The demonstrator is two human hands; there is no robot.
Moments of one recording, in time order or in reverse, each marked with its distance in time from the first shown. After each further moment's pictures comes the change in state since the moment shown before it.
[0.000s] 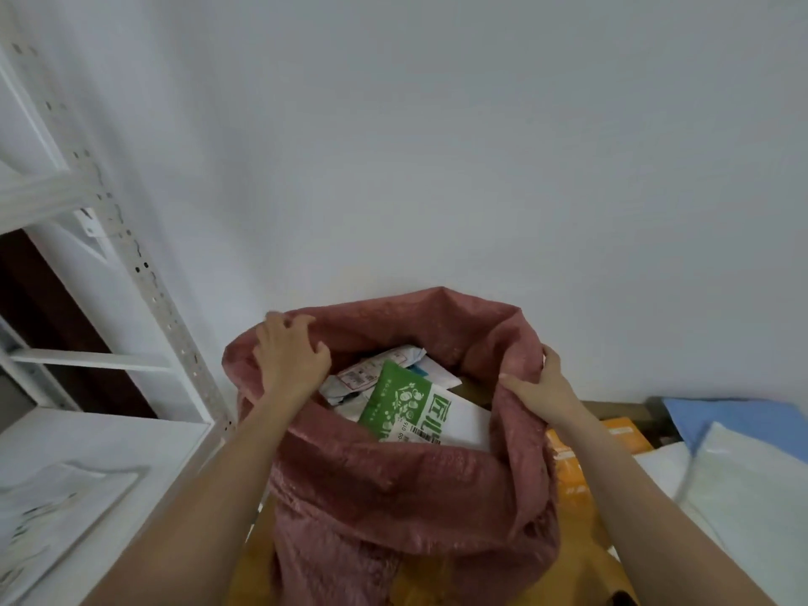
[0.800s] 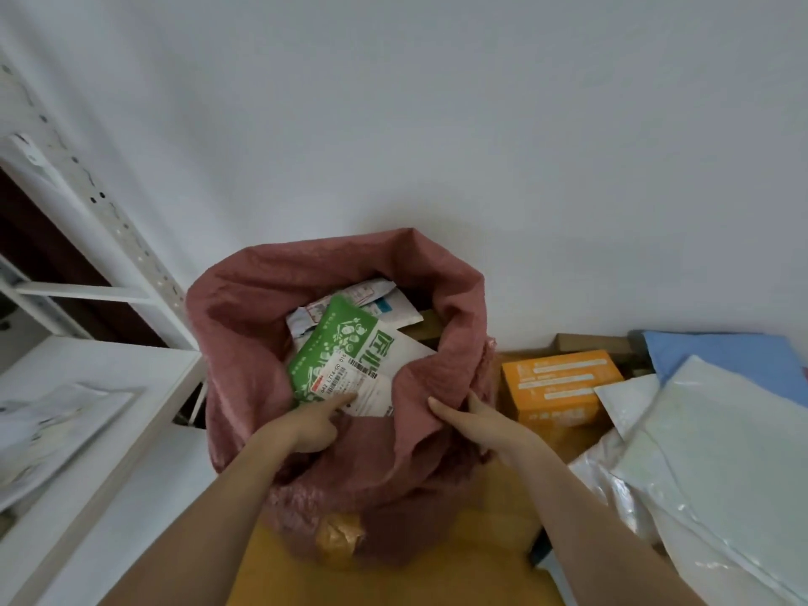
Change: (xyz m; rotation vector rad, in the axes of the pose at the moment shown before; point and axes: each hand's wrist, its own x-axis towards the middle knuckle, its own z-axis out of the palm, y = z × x) left_hand -0.139 0.011 0.061 0.083 -1.141 -0.138; right_hand -0.053 0.095 0.021 -0.019 -0.589 0.247
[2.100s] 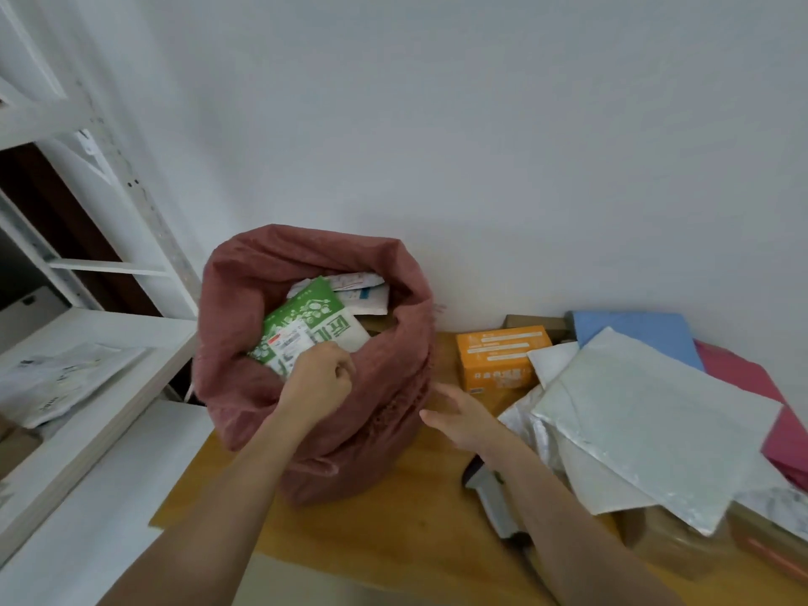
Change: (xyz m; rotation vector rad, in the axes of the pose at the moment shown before) left_hand -0.135 0.093 0.077 -0.078 0.762 0.326; right_hand -0.134 0.071 -0.006 -0.008 0.078 -0.199
